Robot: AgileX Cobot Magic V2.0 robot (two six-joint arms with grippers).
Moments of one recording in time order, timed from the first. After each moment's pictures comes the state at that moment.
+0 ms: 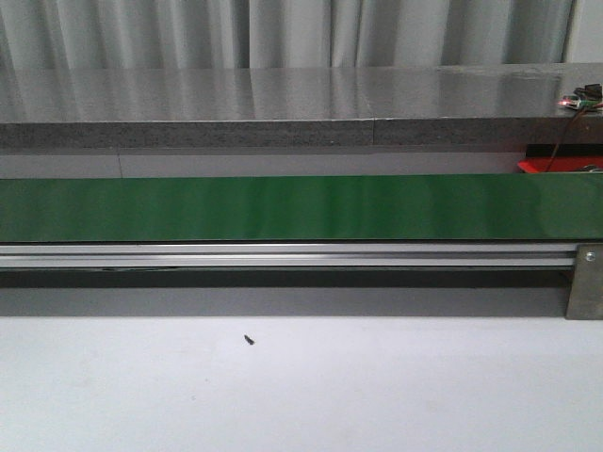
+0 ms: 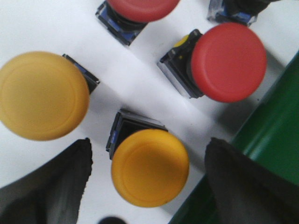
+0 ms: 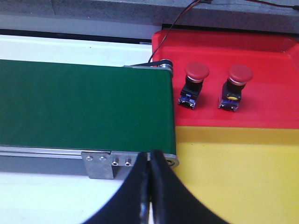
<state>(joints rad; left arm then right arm) 0.51 1.95 -1.42 -0.25 0.84 -0.01 -0.03 0.64 -0.41 -0.03 0.26 0.02</state>
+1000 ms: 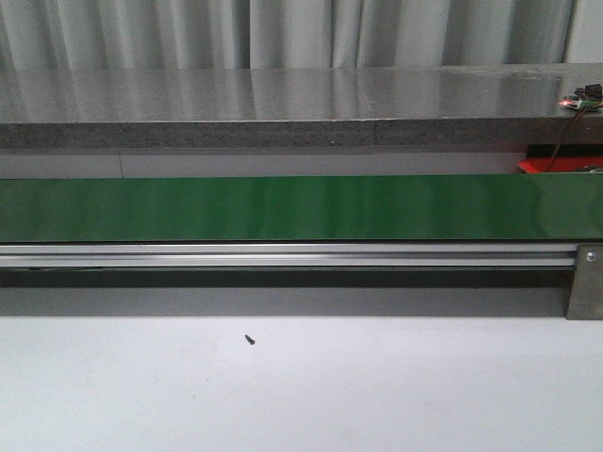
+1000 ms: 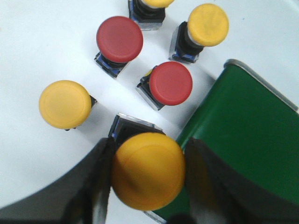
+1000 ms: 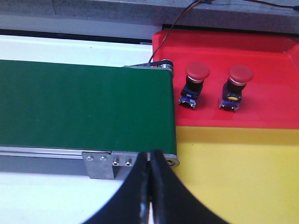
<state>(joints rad) 0.51 1.75 -1.42 -0.25 0.87 0.00 -0.03 0.64 -0.41 -0.03 0.26 0.02</state>
